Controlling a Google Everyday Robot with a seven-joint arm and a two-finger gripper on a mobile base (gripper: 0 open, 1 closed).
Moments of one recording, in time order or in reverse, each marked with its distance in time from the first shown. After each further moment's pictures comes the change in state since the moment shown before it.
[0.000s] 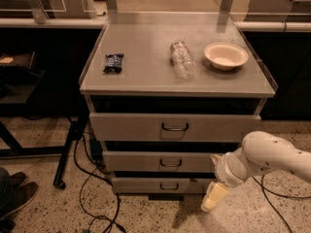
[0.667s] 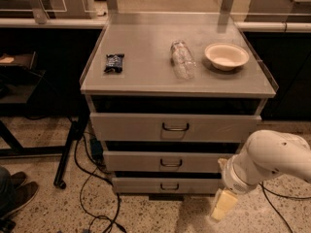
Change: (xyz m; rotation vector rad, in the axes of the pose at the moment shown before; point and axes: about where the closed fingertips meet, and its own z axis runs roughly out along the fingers) arm 0.002 0.040 -0.051 0.006 0.126 0.010
